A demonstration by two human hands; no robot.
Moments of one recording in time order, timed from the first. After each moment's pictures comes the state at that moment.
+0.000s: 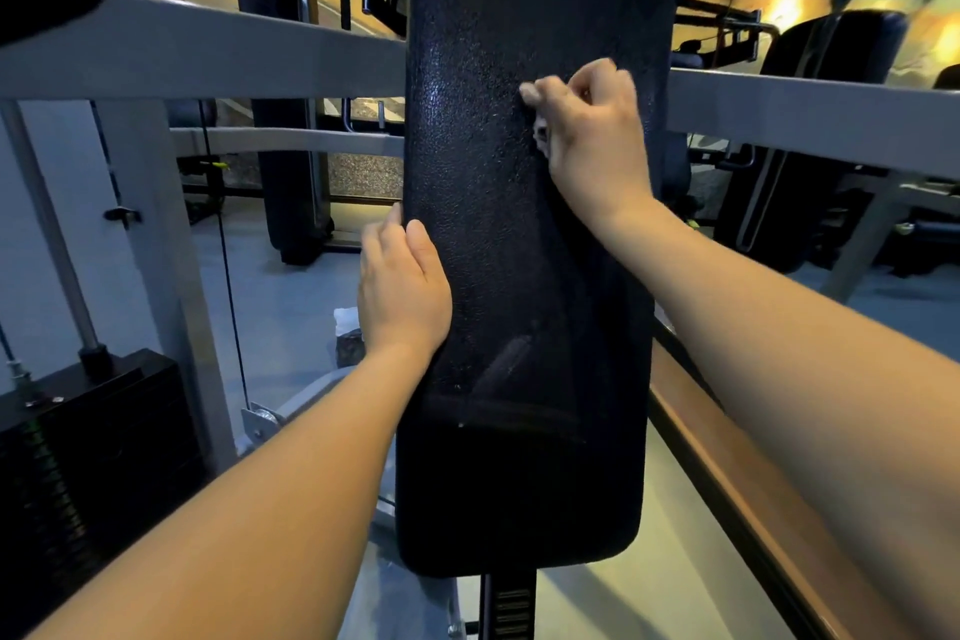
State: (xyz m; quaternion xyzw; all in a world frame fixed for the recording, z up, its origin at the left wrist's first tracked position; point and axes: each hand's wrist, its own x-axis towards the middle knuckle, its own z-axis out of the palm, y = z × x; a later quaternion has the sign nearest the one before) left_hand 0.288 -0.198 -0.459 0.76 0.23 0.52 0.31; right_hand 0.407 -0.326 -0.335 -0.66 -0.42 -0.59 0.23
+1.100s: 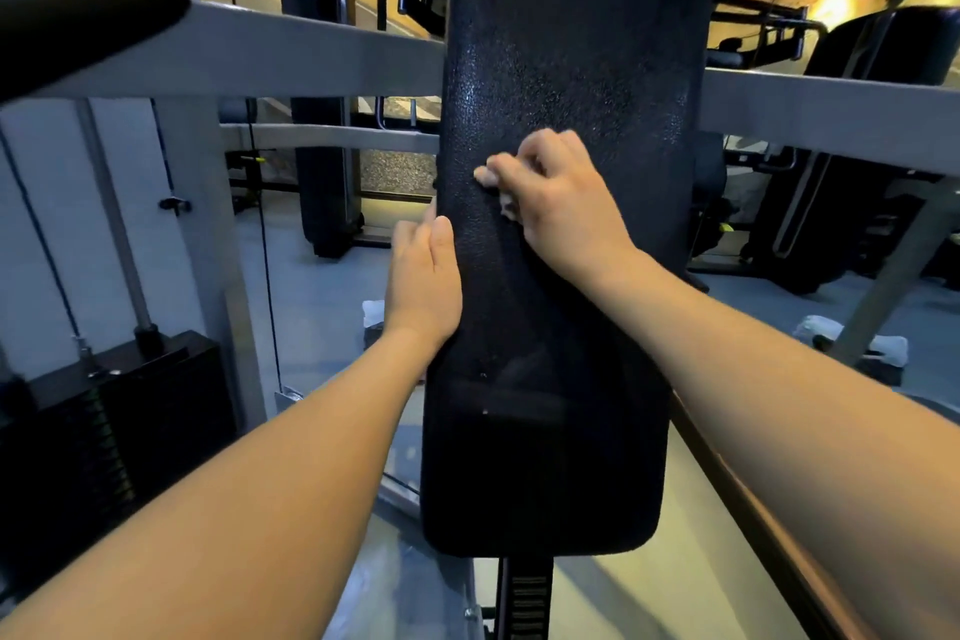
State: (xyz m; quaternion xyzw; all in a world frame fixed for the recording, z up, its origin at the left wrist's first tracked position) left_hand 0.278 -0.190 -0.459 0.74 0.17 0.49 0.42; right_hand 0.369 -0.309 -0.377 -0.63 -0.55 -0.52 0.19
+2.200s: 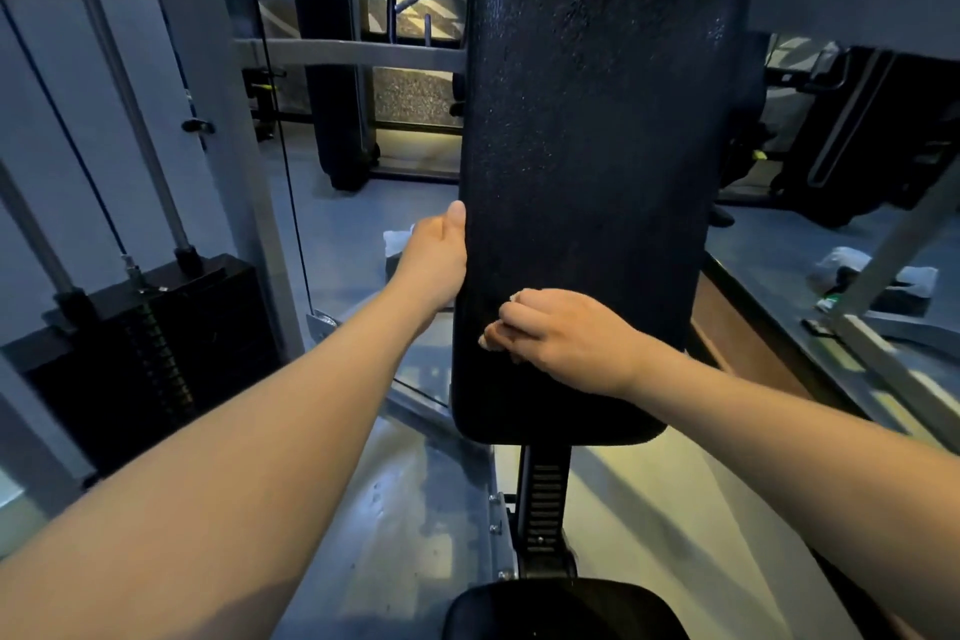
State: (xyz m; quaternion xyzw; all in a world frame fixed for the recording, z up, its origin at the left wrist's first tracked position) left_hand 0.238 -0.184 -0.505 0.80 0.25 0.27 0.48; right_hand 0.314 -0.365 -0.530 -0.57 -0.75 -0.33 -0.01
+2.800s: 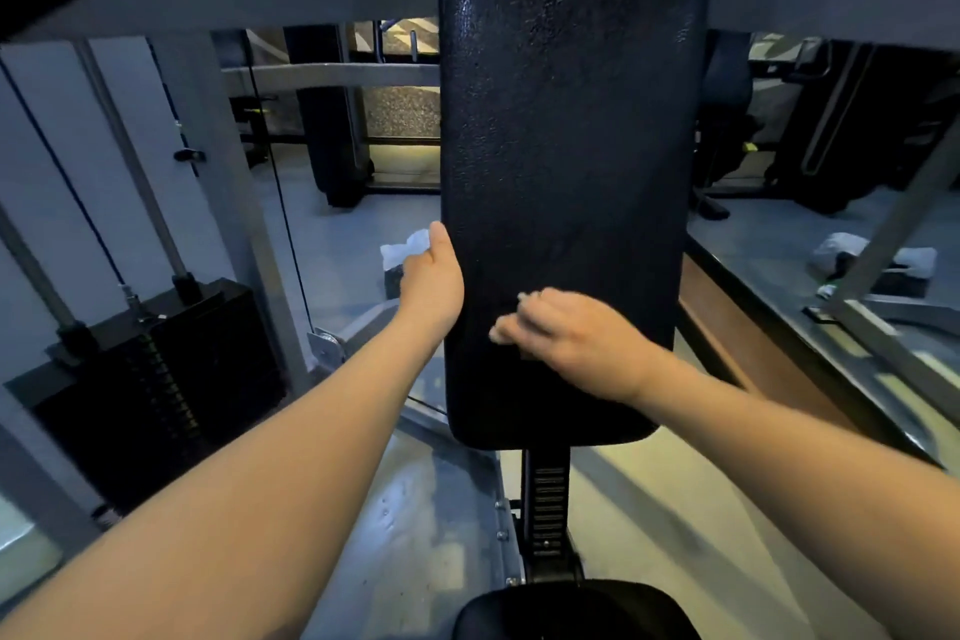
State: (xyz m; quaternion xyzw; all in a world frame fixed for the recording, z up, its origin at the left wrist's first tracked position) left_hand 0.242 -0.211 -0.510 0.72 0.35 0.26 0.54; right_hand 0.320 -0.384 -0.535 -0.65 -0.69 -0.30 0.10
